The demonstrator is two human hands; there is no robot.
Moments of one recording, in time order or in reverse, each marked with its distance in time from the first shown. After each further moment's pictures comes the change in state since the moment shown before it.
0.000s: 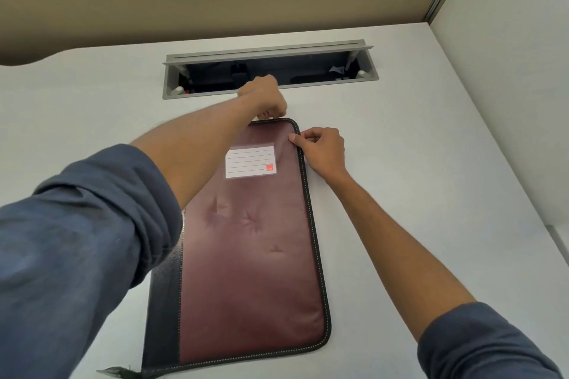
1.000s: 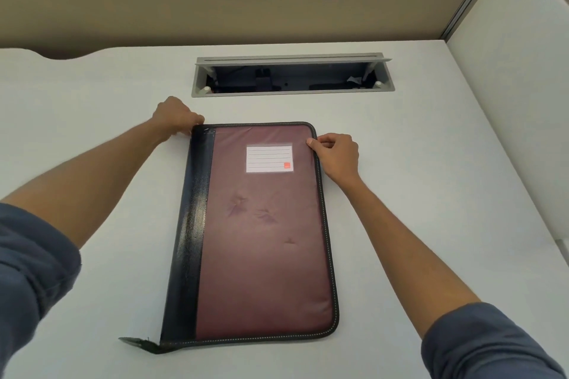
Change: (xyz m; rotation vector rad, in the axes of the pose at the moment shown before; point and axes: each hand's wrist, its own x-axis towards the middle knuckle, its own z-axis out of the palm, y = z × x) left_hand -0.047 -0.202 -0.034 -0.412 0.182 -0.349; right_hand -0.013 -0.002 0.001 -0.089 0.007 -0.029
